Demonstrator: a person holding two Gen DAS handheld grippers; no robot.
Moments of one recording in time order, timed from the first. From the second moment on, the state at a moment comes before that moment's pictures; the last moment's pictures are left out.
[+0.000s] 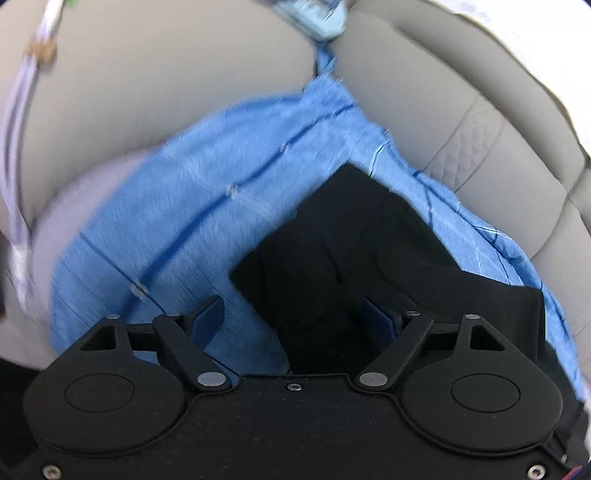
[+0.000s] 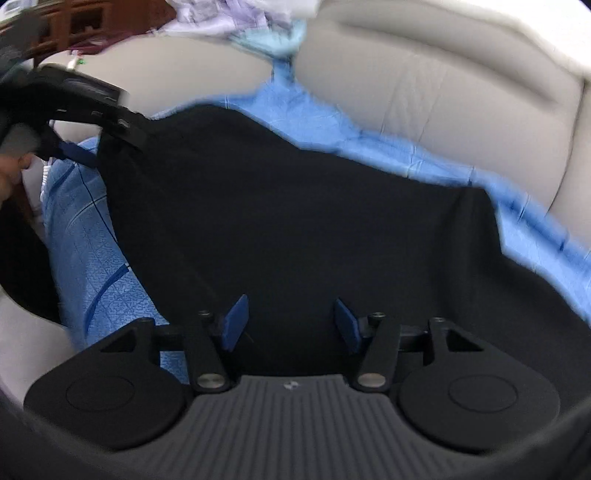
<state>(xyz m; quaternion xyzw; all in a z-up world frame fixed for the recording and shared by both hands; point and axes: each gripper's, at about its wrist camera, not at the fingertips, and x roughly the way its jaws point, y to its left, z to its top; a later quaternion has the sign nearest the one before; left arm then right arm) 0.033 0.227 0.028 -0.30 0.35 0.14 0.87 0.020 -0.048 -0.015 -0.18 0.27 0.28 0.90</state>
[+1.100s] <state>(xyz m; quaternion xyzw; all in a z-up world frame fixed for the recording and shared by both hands) 0.071 0.216 0.038 -0.20 0.30 0.26 0.89 -0.034 -0.284 -0.013 0.23 0.20 -0.23 0.92</state>
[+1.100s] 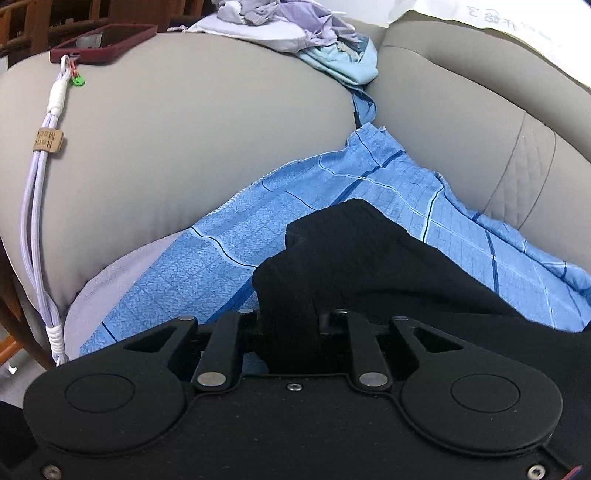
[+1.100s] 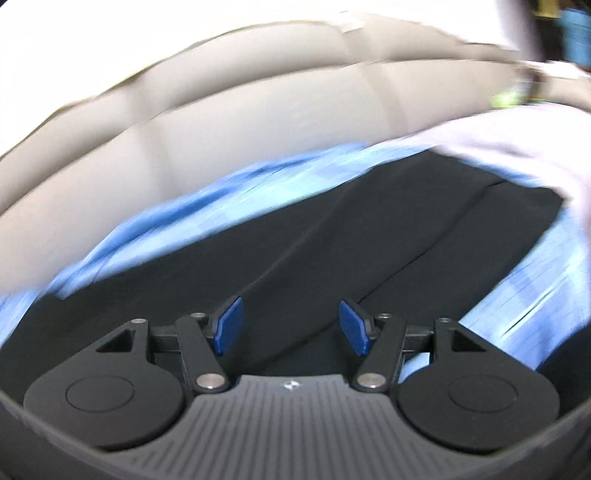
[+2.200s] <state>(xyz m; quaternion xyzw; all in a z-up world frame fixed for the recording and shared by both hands) 0.088 0.210 0.034 -0.17 0.32 0.27 0.89 -0.026 -0.565 -0.023 0.42 0.18 -0.43 0.78</state>
